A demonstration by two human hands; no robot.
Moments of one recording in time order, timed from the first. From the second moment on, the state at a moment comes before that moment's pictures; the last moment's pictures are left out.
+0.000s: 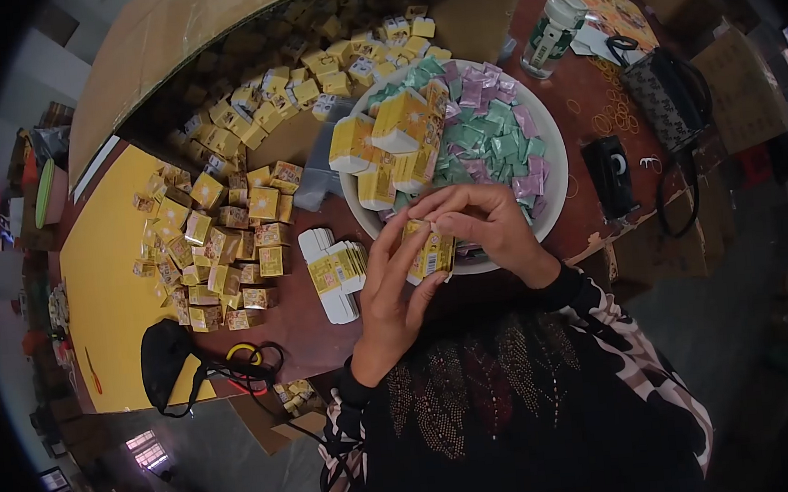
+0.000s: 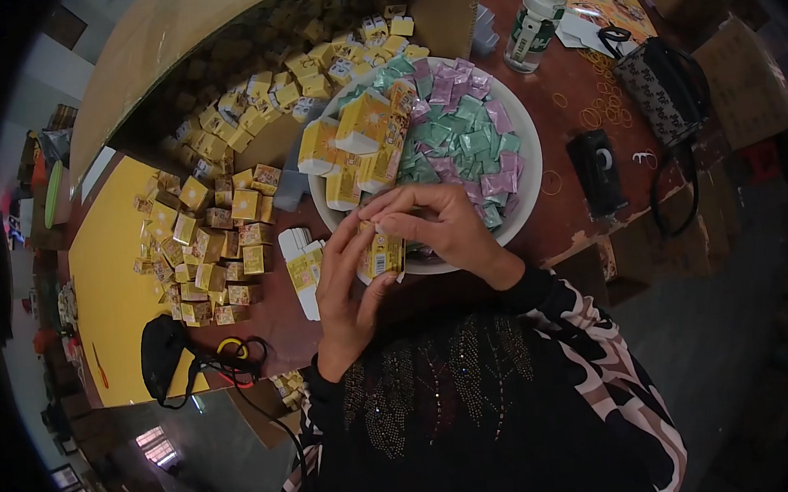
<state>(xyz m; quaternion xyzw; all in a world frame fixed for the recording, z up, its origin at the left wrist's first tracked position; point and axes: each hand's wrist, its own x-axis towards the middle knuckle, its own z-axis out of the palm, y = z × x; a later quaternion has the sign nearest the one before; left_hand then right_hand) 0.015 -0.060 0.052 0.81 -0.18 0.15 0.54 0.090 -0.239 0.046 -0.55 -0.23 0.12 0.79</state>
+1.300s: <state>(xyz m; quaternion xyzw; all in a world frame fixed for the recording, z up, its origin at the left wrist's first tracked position) 0.015 -0.057 0.053 0.79 -0.18 0.09 0.58 0.112 -0.261 0.068 -0.64 -0.22 0.24 0.70</state>
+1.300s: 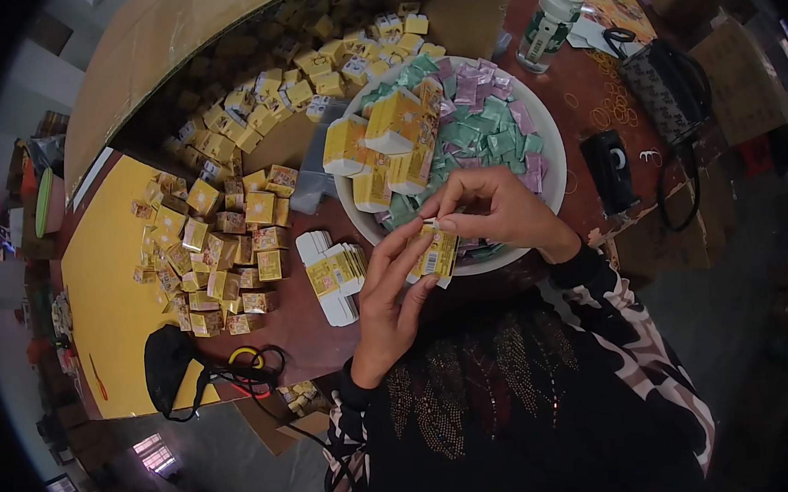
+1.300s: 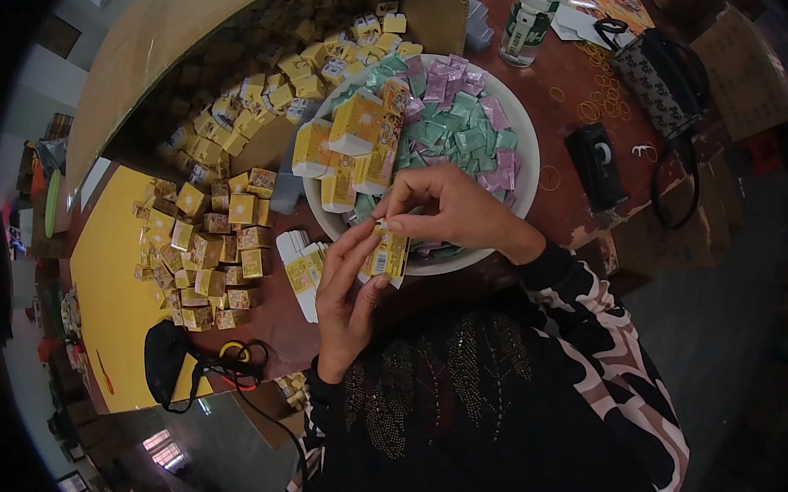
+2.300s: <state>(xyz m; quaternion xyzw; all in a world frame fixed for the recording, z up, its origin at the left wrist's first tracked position) 0.015 -0.059 0.043 0.80 -0.19 0.10 0.56 0.113 -0.258 0.059 -0.65 -0.21 0.24 0.69</state>
